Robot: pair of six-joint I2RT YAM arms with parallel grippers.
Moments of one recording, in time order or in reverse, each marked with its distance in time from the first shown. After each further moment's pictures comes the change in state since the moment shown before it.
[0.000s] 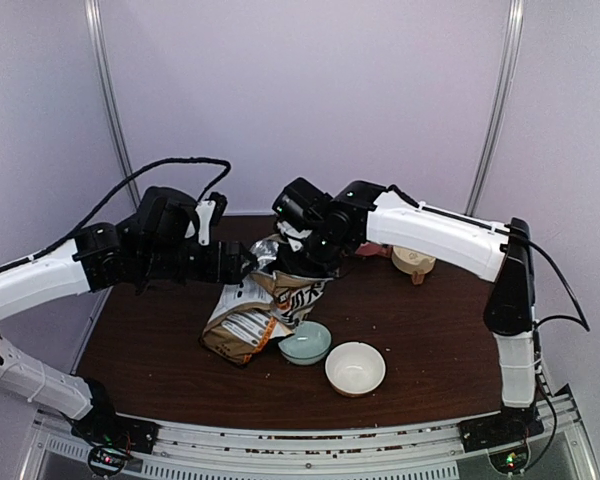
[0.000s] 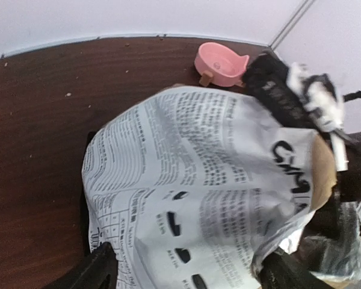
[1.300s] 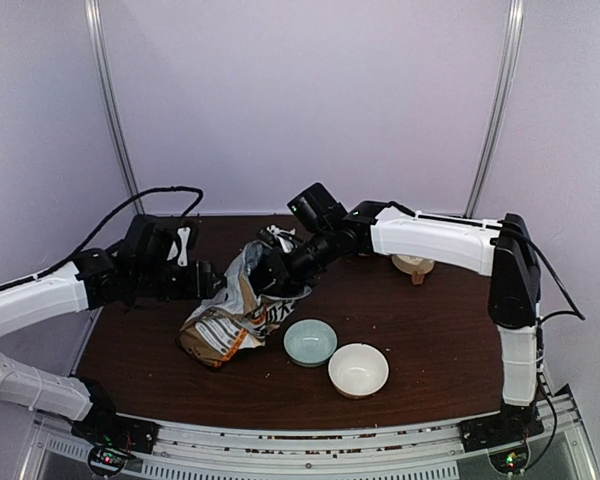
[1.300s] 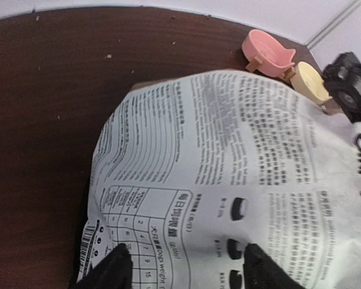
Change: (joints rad) left arm 0.171 -0.077 -0.258 0.088 0.089 -0.066; right arm -0.069 -0.022 -0.225 0.448 -0.733 0.215
